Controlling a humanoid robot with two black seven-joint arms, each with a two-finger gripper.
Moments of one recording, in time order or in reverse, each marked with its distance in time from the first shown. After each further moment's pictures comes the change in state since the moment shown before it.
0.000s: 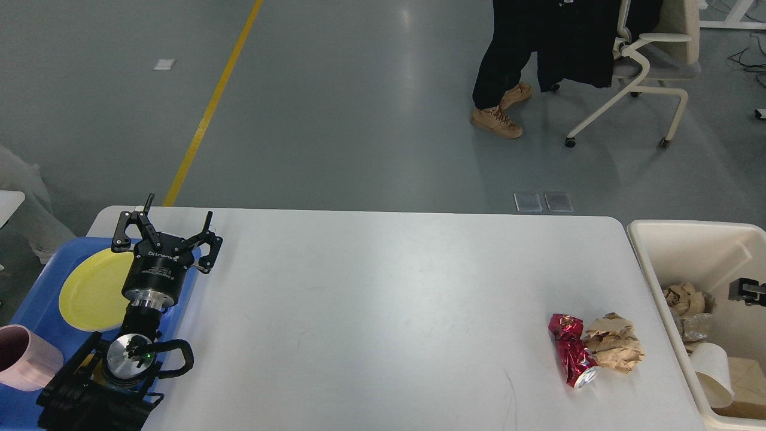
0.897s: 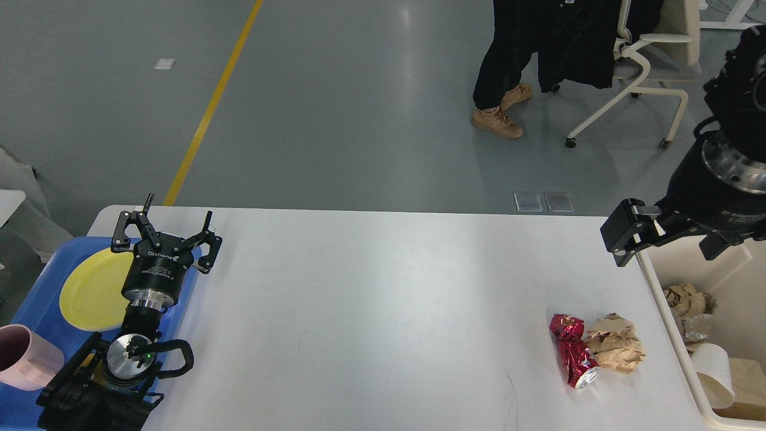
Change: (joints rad) left arm 0.000 0.000 -0.001 0.001 -0.002 0.000 -0.001; right arm 1.063 0.355 -0.132 0.681 0.213 0.599 0.131
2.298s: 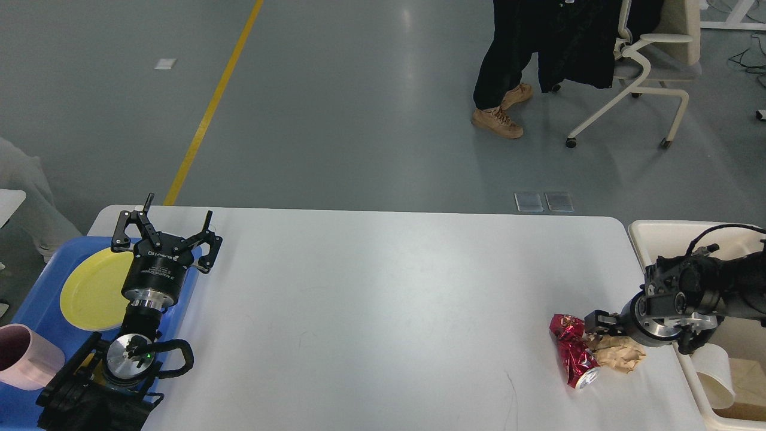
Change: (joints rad) left arm 0.000 0.000 0.000 -0.001 0.001 0.000 0.001; right arm -1.248 -0.030 0.216 -0.703 -0.044 -0.599 -0.002
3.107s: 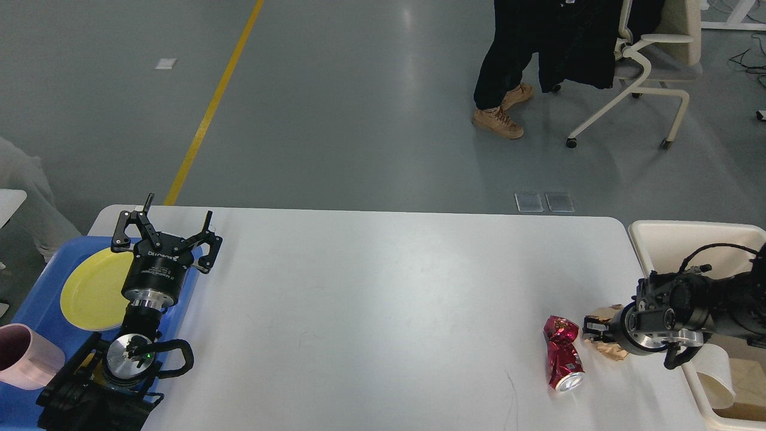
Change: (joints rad) left arm 0.000 0.000 0.000 0.000 0.000 0.000 0.000; right arm -0.080 0.009 0.060 -0.038 0.008 -0.087 -0.002
